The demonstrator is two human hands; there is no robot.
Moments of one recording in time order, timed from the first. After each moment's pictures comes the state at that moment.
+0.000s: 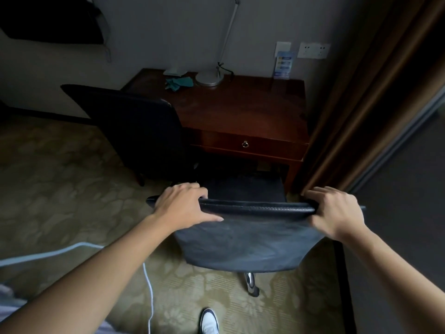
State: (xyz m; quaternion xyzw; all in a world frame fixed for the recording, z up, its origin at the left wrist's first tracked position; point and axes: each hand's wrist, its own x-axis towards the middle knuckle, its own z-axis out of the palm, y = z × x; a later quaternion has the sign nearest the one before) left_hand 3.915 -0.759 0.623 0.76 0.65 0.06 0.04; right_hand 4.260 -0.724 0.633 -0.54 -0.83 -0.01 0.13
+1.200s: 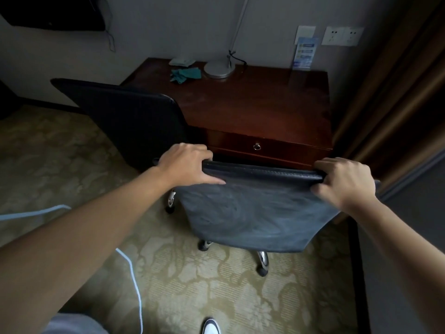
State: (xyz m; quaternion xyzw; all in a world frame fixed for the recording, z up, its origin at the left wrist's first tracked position) left_hand 3.877 -0.603 0.628 0.81 0.58 0.09 -0.02; right_hand 4.226 -0.585 0.624 -0.53 -0.83 -0.05 0.16
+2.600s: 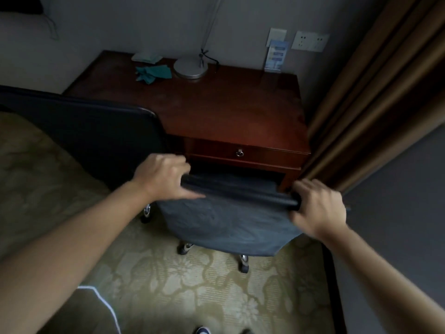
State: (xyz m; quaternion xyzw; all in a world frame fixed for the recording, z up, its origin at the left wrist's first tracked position) left_hand 3.803 -0.568 0.621 0.86 0.49 0.13 -0.05; right_hand 4.156 -0.605 0.628 -0.58 -0.81 -0.03 0.12
